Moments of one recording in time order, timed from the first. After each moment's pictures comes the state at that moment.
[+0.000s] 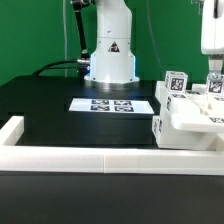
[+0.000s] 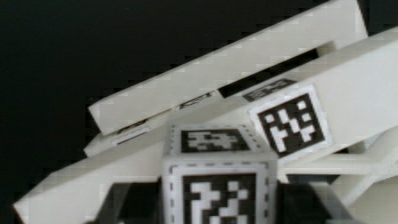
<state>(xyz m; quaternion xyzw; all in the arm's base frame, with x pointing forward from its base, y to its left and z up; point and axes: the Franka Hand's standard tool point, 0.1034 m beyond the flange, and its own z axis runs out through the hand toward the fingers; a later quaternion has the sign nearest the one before) 0.567 0.134 0.124 -0.56 0.83 0.01 0.06</state>
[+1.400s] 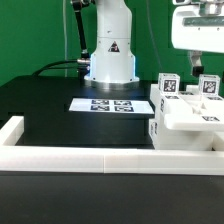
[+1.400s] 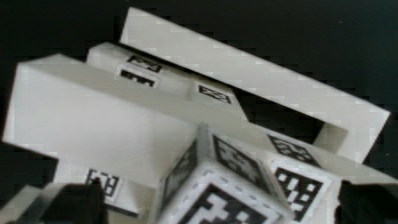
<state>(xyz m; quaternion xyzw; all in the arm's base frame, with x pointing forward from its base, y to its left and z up) 0.564 0.127 0.123 -0.87 0.49 -0.02 0.02</state>
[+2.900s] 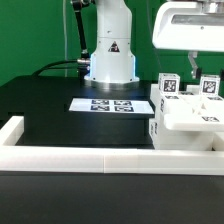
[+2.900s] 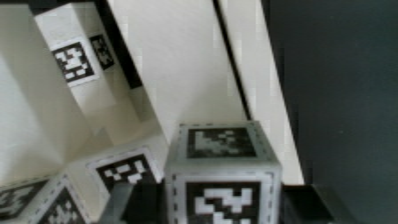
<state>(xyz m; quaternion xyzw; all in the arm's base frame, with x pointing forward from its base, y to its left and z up) 0.564 0.126 0.123 -0.99 0.15 -0.03 0.00</state>
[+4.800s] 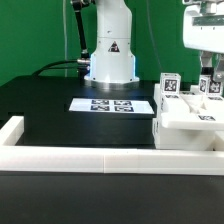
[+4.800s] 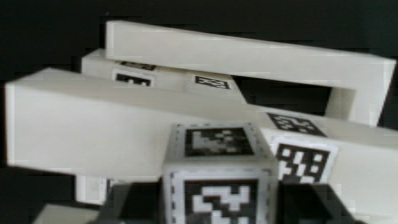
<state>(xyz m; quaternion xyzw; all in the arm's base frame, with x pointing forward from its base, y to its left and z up) 0.564 0.129 0.123 -0.73 0.68 -0.02 0.02</state>
